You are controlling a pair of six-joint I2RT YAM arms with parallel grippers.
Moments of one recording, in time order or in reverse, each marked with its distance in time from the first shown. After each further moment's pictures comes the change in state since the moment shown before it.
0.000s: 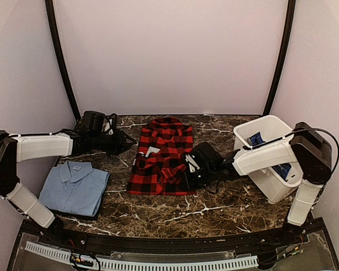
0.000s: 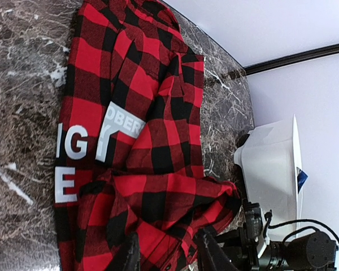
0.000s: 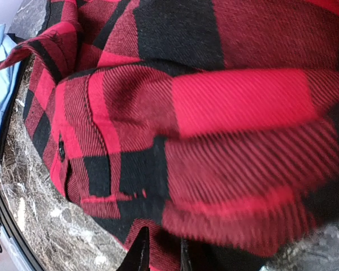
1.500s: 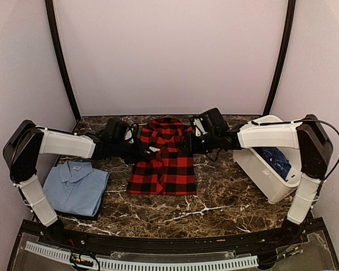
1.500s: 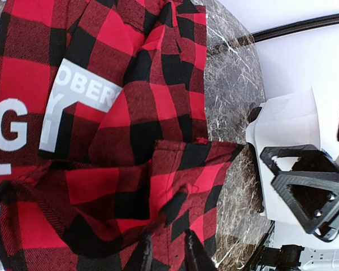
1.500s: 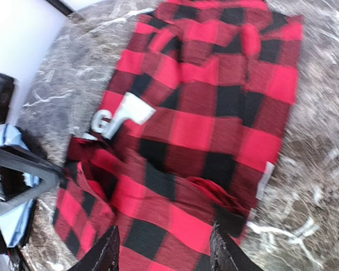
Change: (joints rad) left arm -0.154 0.199 0.055 0.079 -0.032 -0.025; right arm -0.197 0.036 0.292 -0.077 0.036 -0.054
